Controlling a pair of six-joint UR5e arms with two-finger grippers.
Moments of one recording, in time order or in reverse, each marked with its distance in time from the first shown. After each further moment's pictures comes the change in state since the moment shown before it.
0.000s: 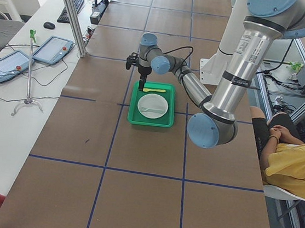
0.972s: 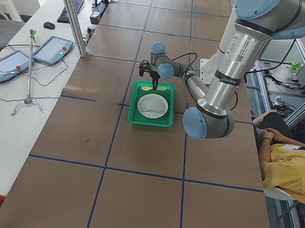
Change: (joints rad) left arm 0.306 -0.081 0.157 -0.191 0.100 -0.477; right arm 0.000 0.000 0.000 0.000 0.000 0.000
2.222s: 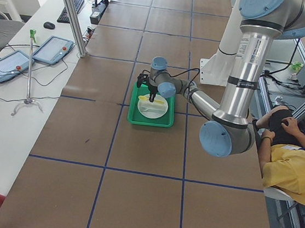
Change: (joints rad) left arm -0.080 0.223 -0.078 -0.202 -0.010 0.193; right arm 0.000 0.000 0.000 0.001 0.000 -0.001
